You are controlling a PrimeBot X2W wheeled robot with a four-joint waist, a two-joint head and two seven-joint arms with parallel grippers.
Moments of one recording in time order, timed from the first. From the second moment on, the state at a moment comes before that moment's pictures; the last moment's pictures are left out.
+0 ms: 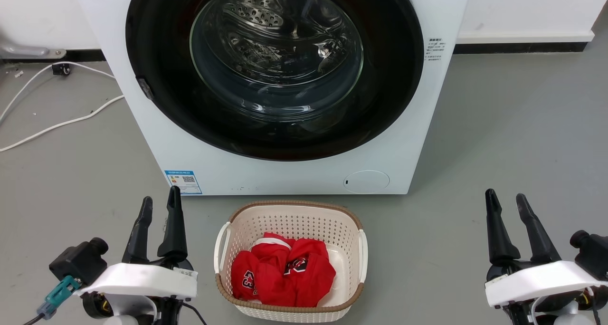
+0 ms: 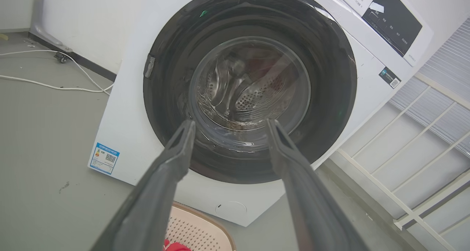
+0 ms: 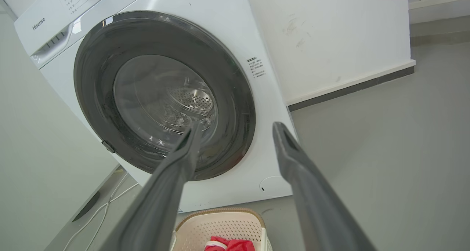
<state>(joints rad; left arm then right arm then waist) -0.06 0.05 0.05 0.07 -0.64 -0.12 -0.14 -0.01 -0.06 -0.03 0.06 0.47 0.13 -0.12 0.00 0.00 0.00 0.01</state>
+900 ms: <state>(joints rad) -0.05 0.05 0.02 0.07 -0.28 -0.11 -0.21 0.00 -0.06 -0.04 0.02 0.17 0.13 -0.12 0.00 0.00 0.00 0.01</state>
